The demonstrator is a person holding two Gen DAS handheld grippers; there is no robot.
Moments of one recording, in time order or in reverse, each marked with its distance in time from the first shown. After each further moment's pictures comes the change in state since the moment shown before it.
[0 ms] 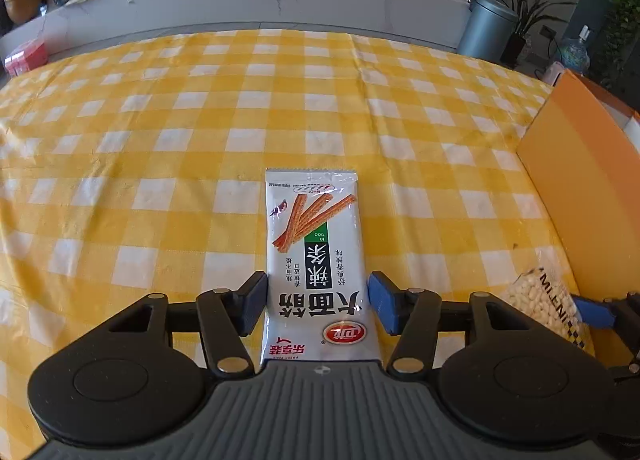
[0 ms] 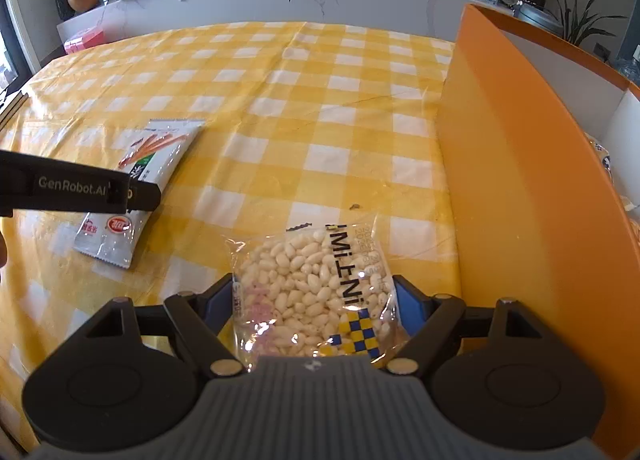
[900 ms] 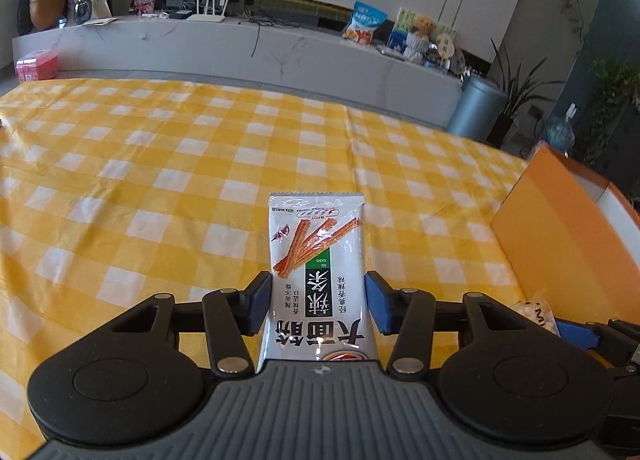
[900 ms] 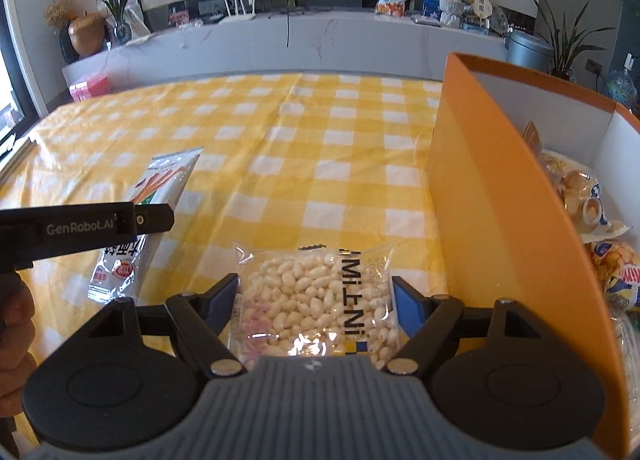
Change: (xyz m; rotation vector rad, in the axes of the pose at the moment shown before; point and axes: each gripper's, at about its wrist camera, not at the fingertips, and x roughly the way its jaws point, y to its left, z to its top) left arm -0.019 0.016 -0.012 -0.134 -0.241 -0.084; right arm -0.017 -0.009 0.012 0.046 -0.146 0.028
